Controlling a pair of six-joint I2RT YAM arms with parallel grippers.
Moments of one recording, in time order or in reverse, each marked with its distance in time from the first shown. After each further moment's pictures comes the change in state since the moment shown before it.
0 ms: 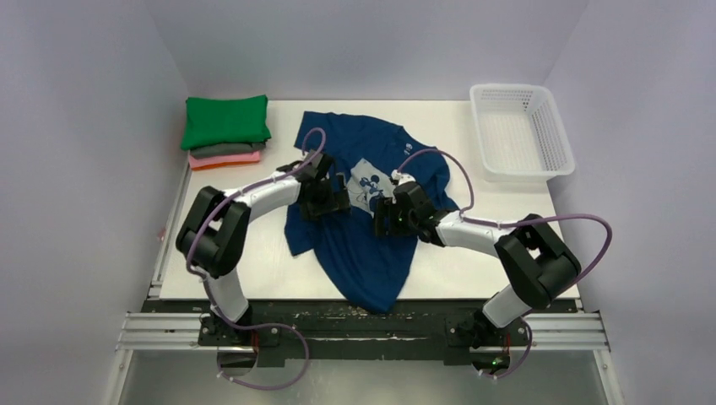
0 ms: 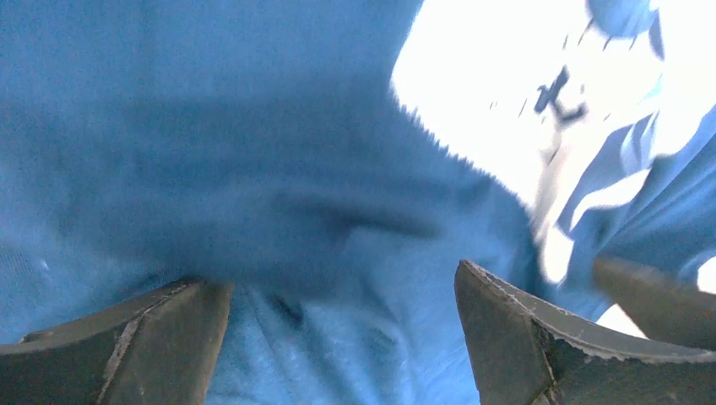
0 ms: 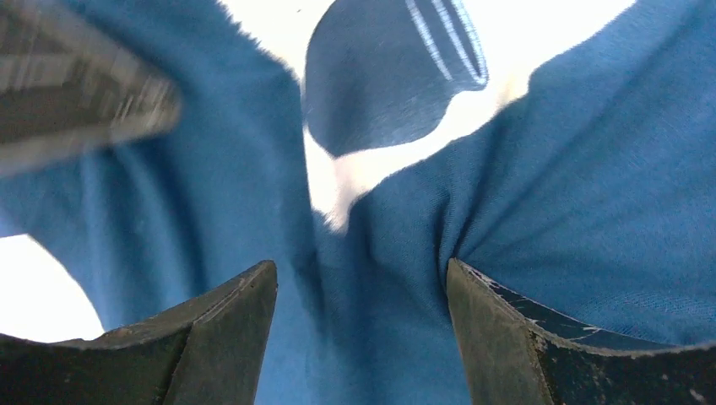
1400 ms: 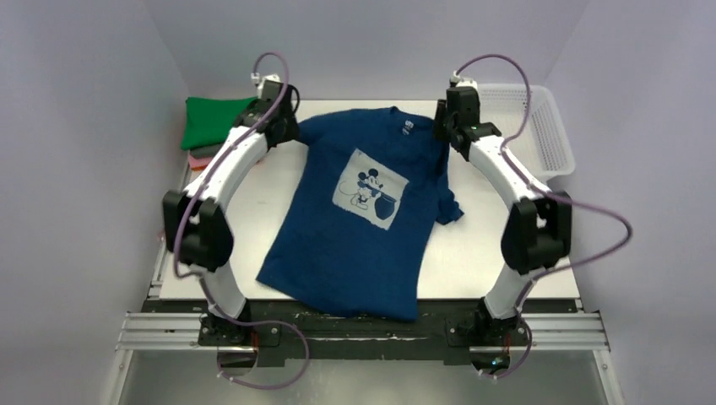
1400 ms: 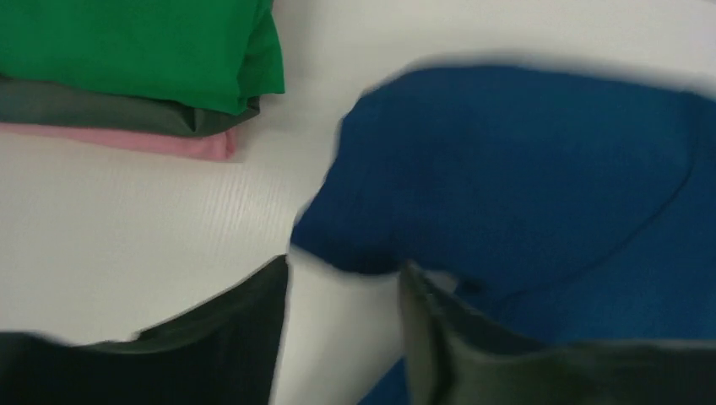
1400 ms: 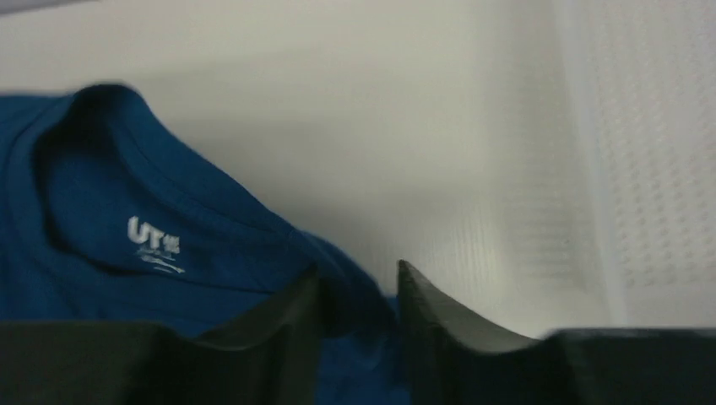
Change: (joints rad) left arm 0.242 -0.114 0.523 -0.178 -0.407 0.297; right arm -0.380 0.058 0.747 -0.358 0.251 -0.261
